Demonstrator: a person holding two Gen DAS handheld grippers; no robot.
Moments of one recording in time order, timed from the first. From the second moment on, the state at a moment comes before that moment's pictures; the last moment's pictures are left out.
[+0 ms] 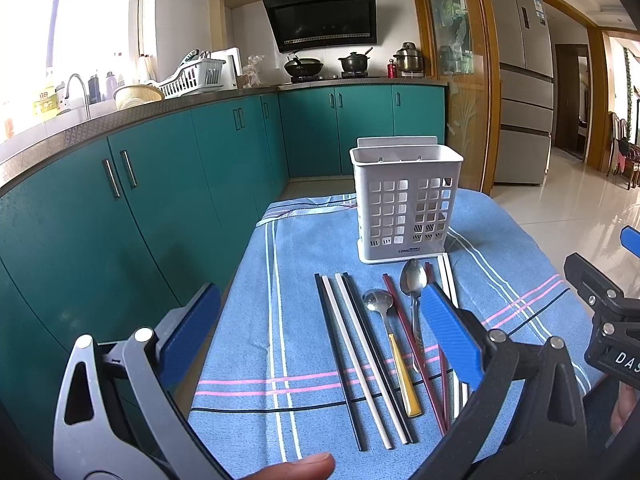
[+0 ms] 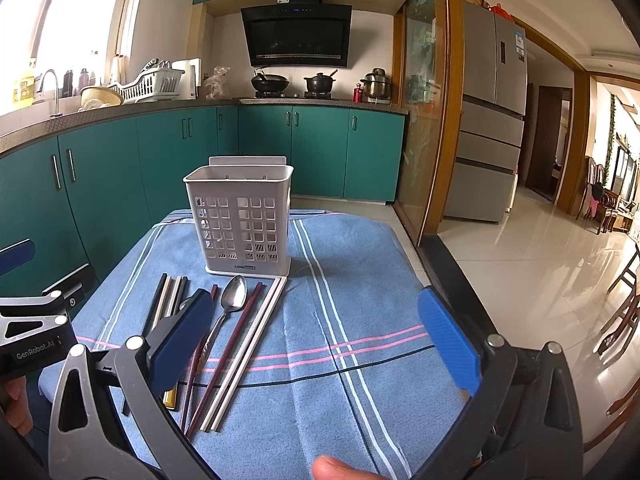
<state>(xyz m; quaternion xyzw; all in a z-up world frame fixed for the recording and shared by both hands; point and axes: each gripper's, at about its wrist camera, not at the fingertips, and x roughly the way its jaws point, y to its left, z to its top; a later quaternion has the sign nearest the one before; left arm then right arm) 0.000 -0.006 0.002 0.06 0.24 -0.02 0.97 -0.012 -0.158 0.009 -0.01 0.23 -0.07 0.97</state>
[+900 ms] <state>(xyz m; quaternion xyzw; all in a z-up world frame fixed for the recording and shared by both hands) 0.157 0.014 -0.094 0.03 0.44 -0.03 0.90 0.126 -0.198 -0.094 0.08 0.46 0.01 0.88</state>
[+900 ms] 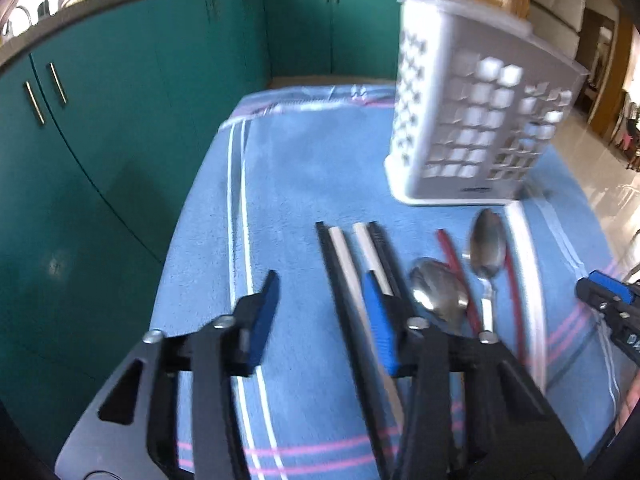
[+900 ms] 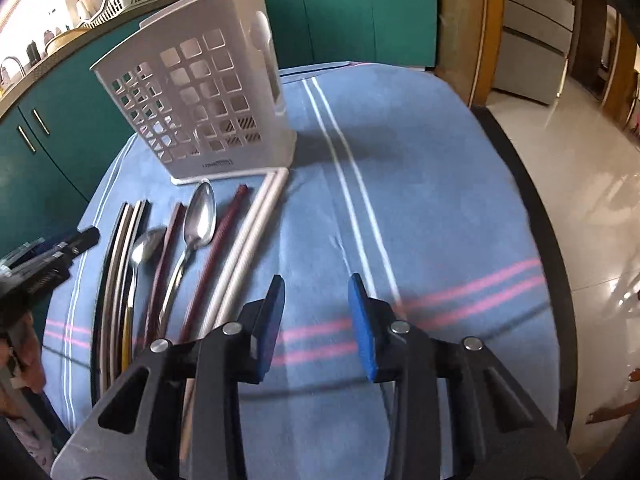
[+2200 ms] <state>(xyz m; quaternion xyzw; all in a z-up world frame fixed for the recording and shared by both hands) 0.212 0.034 -0.126 0.01 0.48 -0.03 0.88 0.257 -0.197 -0.104 0.03 0.51 0.00 0.86</state>
